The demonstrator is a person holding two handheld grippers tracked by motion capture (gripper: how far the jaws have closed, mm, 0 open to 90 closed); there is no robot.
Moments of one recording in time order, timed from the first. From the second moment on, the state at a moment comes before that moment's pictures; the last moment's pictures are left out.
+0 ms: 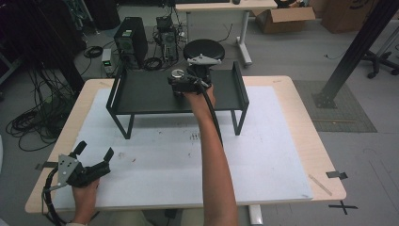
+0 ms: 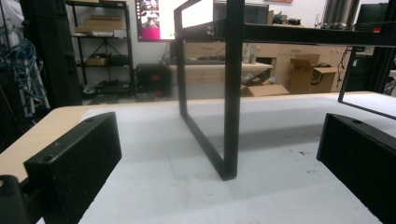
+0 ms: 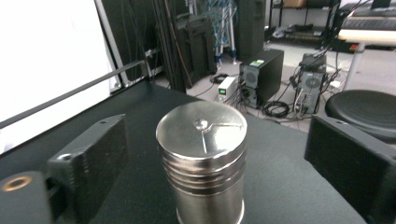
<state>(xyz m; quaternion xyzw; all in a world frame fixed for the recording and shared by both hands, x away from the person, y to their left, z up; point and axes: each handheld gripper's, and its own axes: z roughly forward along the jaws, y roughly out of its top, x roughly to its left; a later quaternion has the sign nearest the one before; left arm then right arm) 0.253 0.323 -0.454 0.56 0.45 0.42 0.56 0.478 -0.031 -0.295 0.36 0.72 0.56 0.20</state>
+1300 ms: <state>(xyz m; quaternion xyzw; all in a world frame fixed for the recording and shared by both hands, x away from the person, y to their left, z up) 0.253 0.323 -0.454 0.56 0.45 0.42 0.56 0.406 -0.105 -0.267 0.33 0.67 0.61 0.26</state>
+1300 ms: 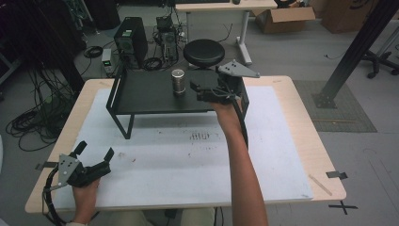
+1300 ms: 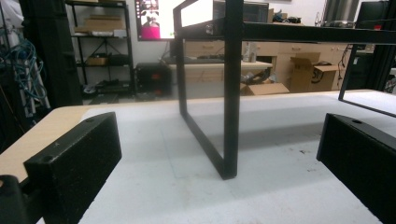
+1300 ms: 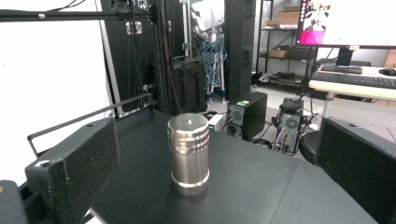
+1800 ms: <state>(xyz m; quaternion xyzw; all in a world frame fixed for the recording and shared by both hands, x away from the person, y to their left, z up) 0.253 0.323 -0.454 0.56 0.45 0.42 0.56 0.366 -0.133 -0.280 0.31 0.66 0.63 0.28</state>
